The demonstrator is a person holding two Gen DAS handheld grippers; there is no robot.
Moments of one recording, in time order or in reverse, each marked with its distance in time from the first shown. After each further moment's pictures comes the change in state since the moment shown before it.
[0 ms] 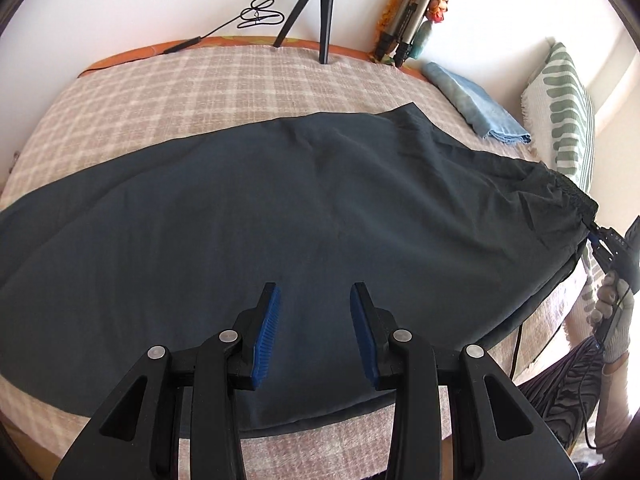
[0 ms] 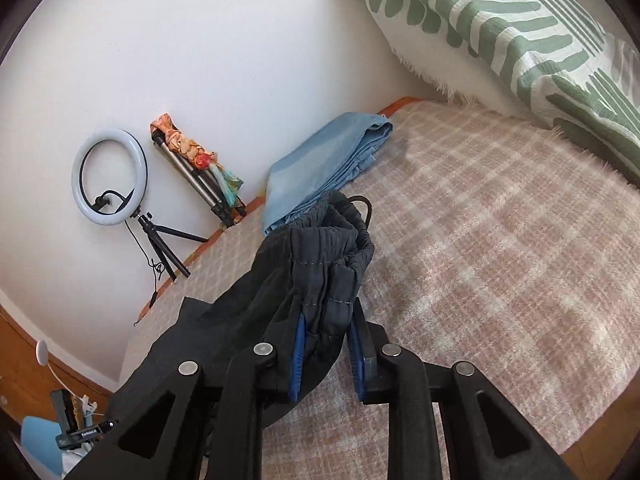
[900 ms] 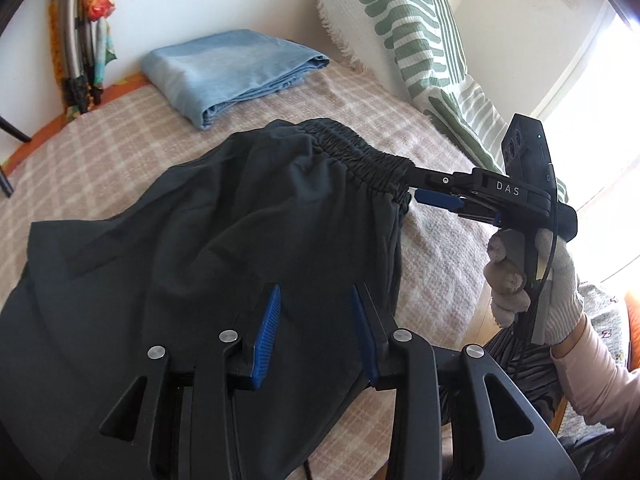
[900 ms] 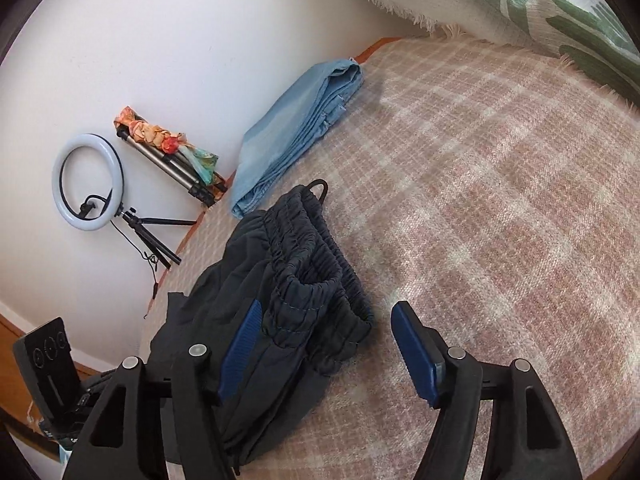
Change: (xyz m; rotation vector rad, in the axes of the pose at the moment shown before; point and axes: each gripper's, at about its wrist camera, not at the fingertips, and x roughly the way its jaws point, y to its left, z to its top) left arm 0.084 -0.287 0.062 0.509 0.124 -0.277; right arm 0.062 -0.043 0.015 0.131 0.200 0.061
